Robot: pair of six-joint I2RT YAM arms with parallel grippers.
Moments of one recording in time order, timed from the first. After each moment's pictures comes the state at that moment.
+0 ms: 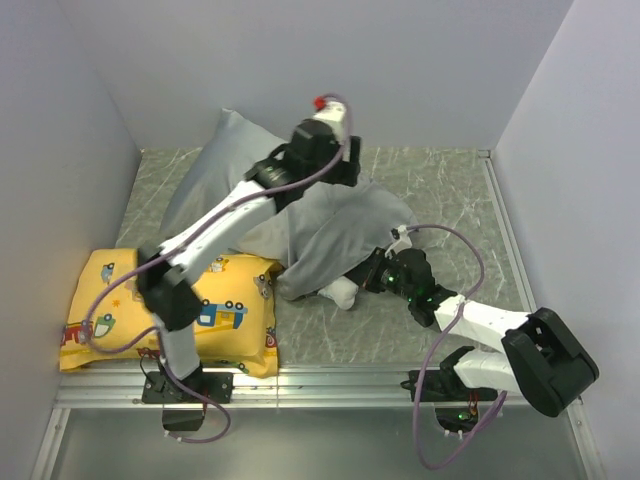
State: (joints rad) left arm -0.73 1.76 1.82 -0.44 -0.18 -0.32; right arm 0.57 1.20 0.34 0.47 -0.18 0.88
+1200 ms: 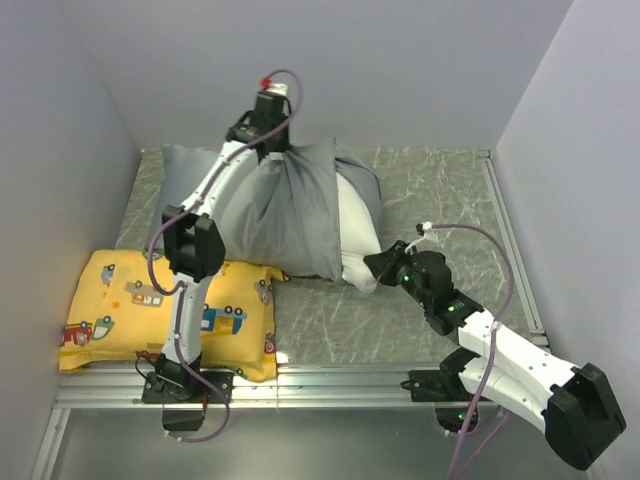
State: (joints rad) left arm -0.40 2.27 2.32 -0.61 -0.21 -0.23; right arm 0.58 0.87 0.37 0.17 0.07 0.78
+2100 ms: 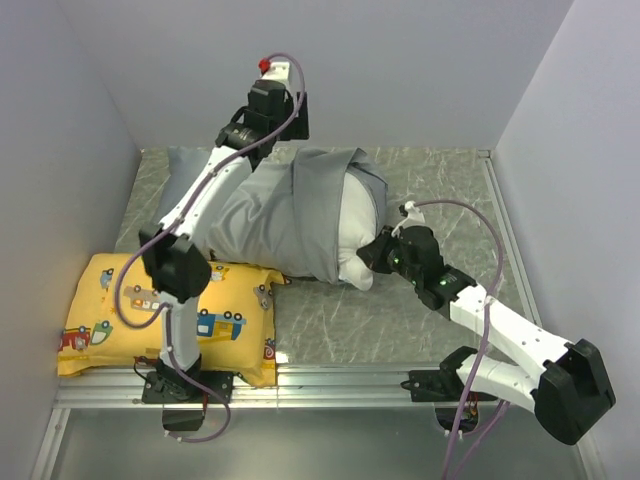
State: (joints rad) left arm -0.45 2.04 2.16 -0.51 -0.23 -0.24; right arm 0.58 1.03 0.61 -0.02 0.02 0.70
